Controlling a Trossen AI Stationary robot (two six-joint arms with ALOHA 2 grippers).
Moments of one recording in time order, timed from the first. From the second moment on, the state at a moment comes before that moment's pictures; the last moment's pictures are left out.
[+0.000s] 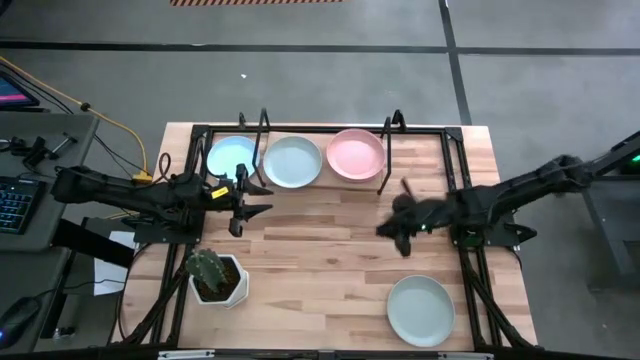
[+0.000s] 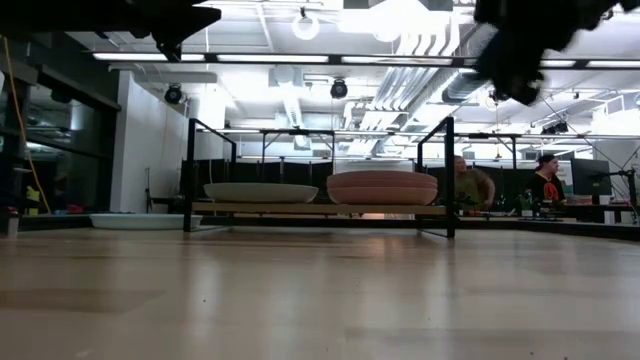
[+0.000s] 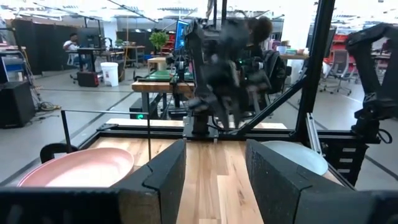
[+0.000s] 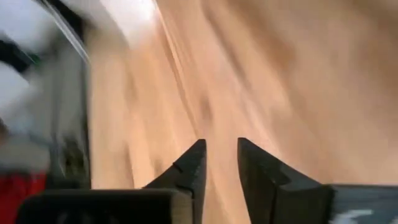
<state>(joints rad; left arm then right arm) -0.07 0.70 0.34 0.42 -0.09 -0.01 0.29 1.00 0.66 -0.30 0.14 0.73</state>
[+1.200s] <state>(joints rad) -0.07 0.70 0.34 0.41 -0.09 -0.02 0.63 1.72 0.79 -0.30 -0.38 1.46</state>
